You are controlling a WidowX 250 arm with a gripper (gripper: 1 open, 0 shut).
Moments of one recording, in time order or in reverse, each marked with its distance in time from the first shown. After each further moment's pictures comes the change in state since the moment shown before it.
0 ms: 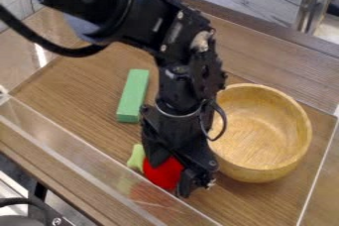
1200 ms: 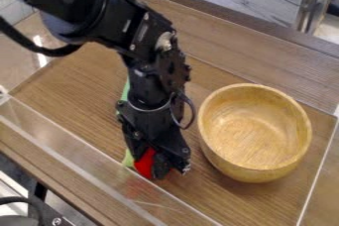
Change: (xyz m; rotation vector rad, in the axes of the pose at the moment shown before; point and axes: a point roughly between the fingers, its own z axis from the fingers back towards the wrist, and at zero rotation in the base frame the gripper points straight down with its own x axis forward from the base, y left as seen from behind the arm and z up) arm -0.007 0.042 -0.014 0.030 -0.021 0.126
